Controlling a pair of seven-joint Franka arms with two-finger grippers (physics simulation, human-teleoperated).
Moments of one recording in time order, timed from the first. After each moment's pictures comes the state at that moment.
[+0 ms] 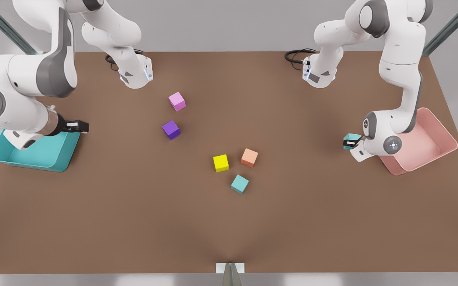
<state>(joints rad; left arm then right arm) 0.13 0.36 0.04 -2.25 0.12 2.23 0.23 0.00 0.18 0.05 -1.39 -0.09 1.30 0.00</state>
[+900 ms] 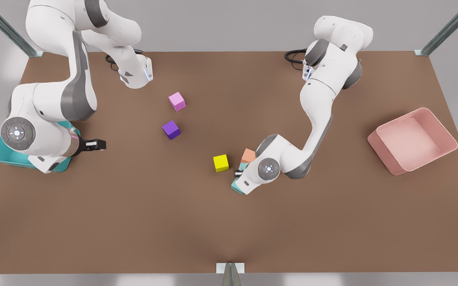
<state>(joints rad) -0.36 0.97 -0.36 -1.00 0.07 1.84 -0.64 0.08 0.35 0.04 -1.26 -0.07 1.34 0.00</state>
